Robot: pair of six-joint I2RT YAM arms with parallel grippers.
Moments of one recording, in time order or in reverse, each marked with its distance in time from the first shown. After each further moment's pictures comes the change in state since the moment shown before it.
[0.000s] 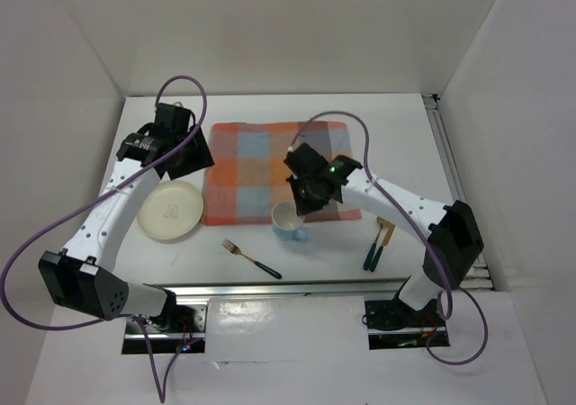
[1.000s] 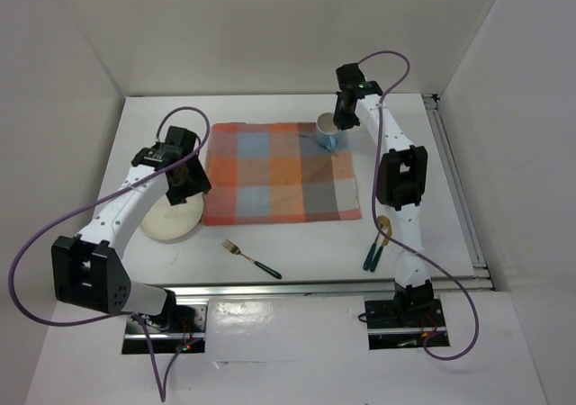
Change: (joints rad) left arm 0.042 0.030 -0.230 0.020 -0.044 -0.088; right arm -0.579 0.856 1.115 -0.136 0.107 -0.074
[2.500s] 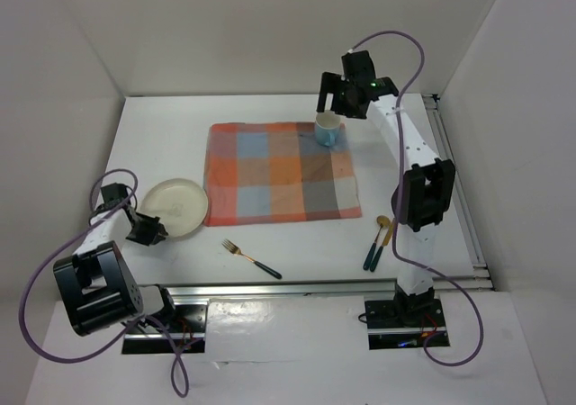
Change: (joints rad) left arm 0.635 -0.105 -0.576 0.349 0.278 -0.202; right arm 0.045 -0.331 -0.257 0.150 -0.123 -0.031
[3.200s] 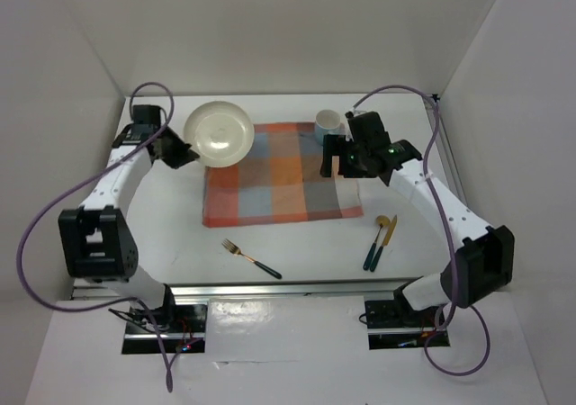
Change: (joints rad) left arm -0.345 0.245 0.646 0.000 0.108 0.052; right arm 0.138 -0.660 -0.814 0.095 -0.032 0.007
